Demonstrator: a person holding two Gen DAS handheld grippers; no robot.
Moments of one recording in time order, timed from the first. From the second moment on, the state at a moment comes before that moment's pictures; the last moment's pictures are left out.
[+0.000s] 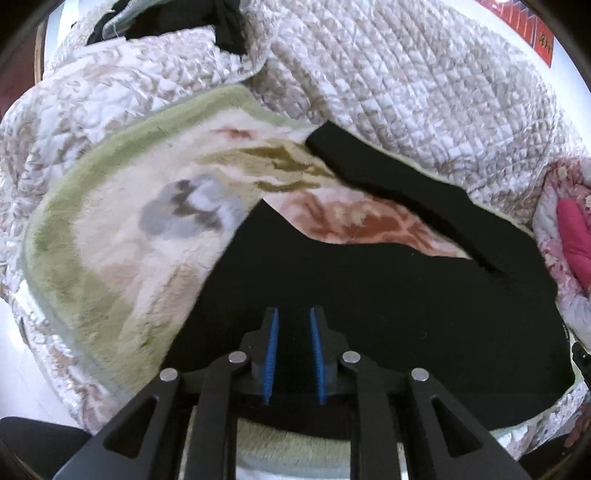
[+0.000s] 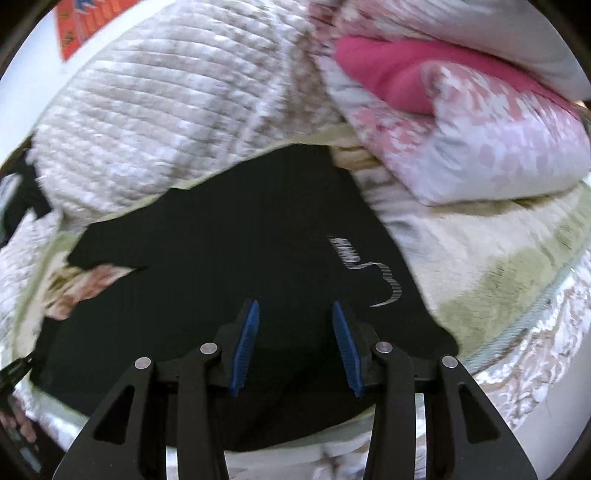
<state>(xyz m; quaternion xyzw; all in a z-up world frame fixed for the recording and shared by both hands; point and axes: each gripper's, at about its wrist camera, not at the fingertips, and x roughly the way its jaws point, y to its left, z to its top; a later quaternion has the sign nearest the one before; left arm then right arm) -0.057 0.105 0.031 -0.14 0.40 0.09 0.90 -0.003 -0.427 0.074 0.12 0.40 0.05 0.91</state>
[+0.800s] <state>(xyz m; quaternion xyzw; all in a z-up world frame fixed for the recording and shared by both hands) 0.016 0.029 0.078 -0.03 0.39 -0.05 0.92 0.059 -0.373 0.098 0.03 0.42 0.17 0.89</state>
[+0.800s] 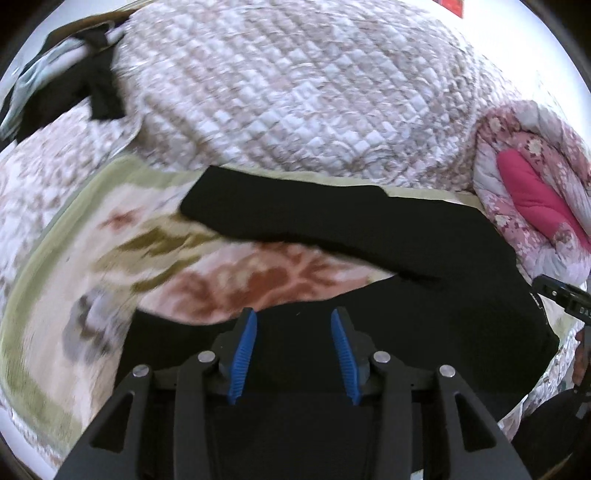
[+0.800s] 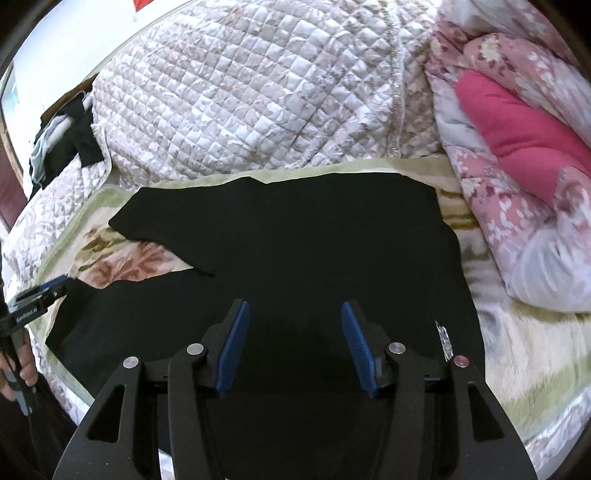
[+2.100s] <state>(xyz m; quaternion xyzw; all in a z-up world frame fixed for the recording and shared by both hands) 0.270 0.076 0.033 0.07 0.39 0.04 0.92 0.316 -0.369 0.031 -0.13 0.47 0.26 0.83</state>
